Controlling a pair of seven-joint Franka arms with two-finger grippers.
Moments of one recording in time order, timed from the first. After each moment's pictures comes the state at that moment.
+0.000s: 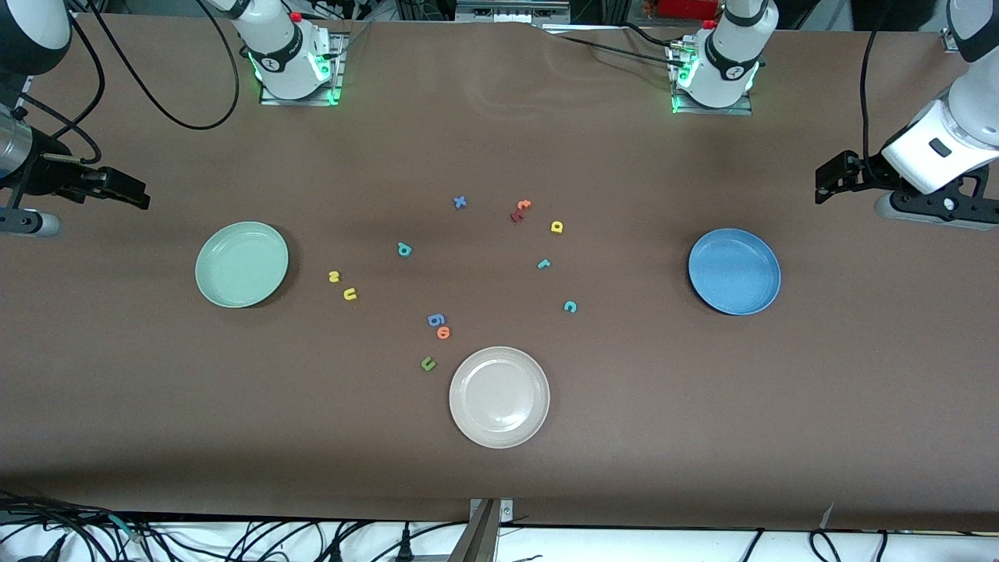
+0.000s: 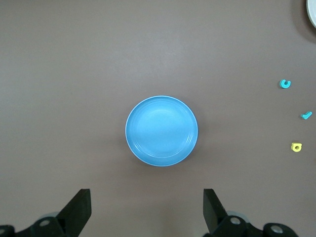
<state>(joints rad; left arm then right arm) -0.05 -0.03 0.01 -1.76 0.02 1.66 0.09 0.11 0.04 -0.15 -1.68 -0.03 1.60 0.05</state>
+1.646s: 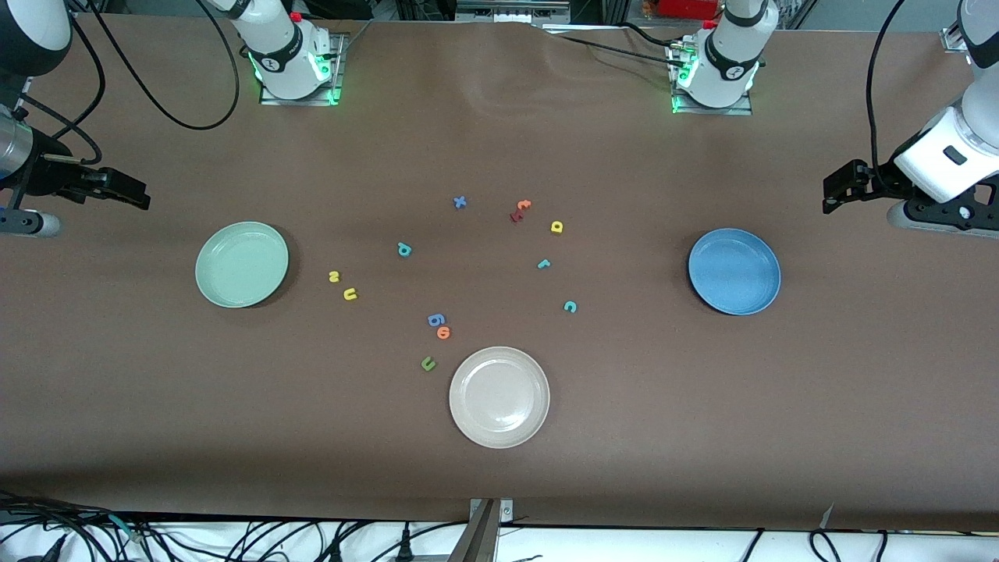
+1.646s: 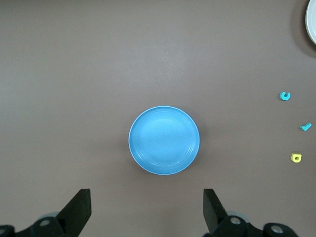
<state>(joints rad) -0.04 0.00 0.01 -1.70 0.02 1.66 0.09 0.11 0.04 -0.15 -1.68 -0.03 1.60 0.05</state>
